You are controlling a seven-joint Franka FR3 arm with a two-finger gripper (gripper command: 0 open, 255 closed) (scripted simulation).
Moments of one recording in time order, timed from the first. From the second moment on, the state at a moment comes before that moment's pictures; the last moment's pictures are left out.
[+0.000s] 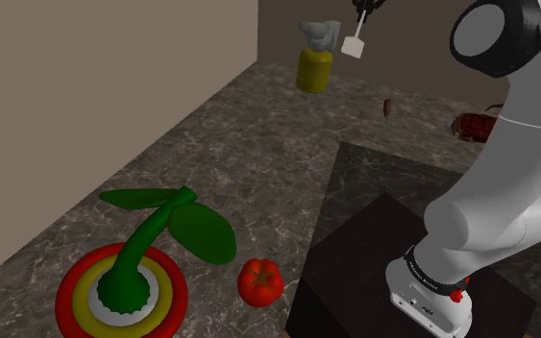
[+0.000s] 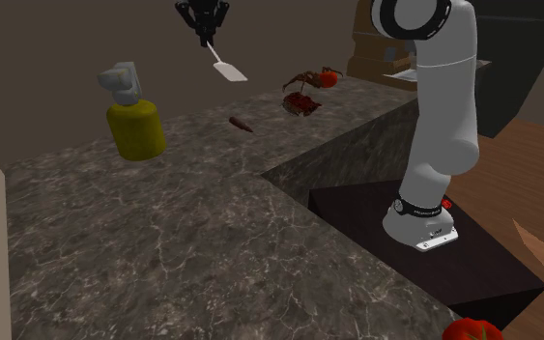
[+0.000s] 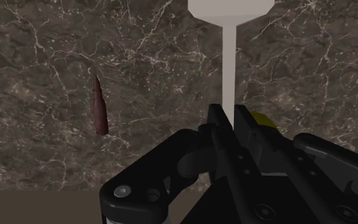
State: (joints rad) arm -0.48 0.30 0.14 -0.98 -0.09 1.33 0.67
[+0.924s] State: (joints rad) arm -0.51 0.19 0.14 -1.35 -0.07 1.59 0.67
